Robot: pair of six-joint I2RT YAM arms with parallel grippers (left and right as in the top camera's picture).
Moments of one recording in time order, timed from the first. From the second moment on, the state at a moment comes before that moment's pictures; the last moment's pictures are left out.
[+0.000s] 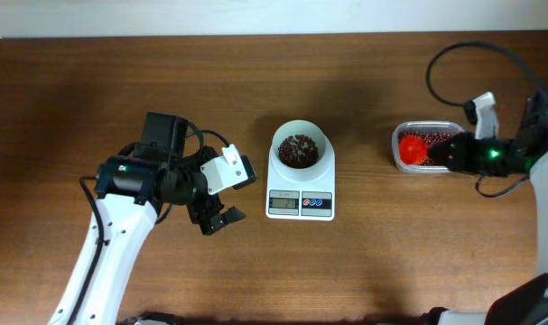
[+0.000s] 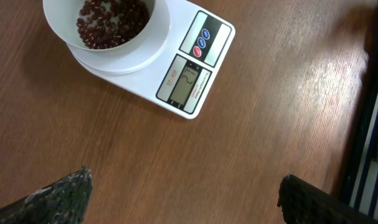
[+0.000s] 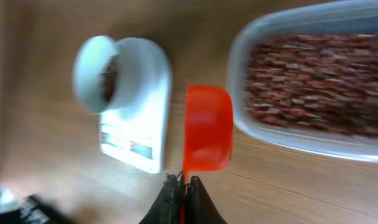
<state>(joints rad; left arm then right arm) -0.16 1.31 1.17 -1.11 0.51 0.95 -0.36 1.54 1.32 -1.11 -0.68 -0.24</state>
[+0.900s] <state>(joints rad) -0.16 1.31 1.17 -1.11 0.51 0.95 -0.12 1.72 1.32 -0.89 0.01 0.11</state>
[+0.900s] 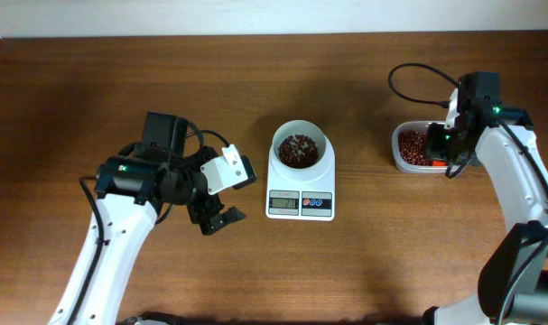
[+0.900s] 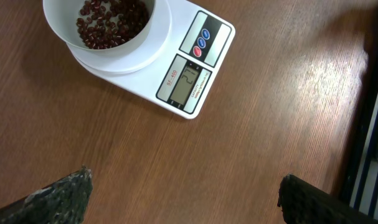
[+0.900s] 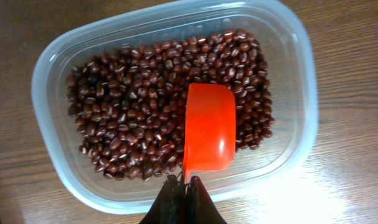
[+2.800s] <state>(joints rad) -0.16 1.31 1.17 -1.11 0.51 0.95 -0.44 1.79 1.32 -0.89 -0.59 -0.01</state>
